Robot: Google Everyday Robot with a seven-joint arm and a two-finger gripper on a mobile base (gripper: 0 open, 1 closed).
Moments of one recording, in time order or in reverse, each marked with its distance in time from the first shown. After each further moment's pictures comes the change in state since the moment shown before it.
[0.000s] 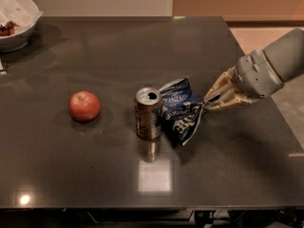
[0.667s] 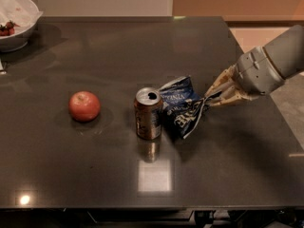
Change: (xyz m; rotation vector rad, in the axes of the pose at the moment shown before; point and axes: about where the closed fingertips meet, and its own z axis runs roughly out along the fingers) arm 0.006 -0.006 -0.004 0.004 0.026 -0.002
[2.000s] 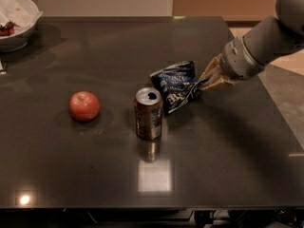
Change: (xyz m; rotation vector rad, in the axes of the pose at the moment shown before) arm 0.026 -0.059 0.018 0.066 0.126 0.146
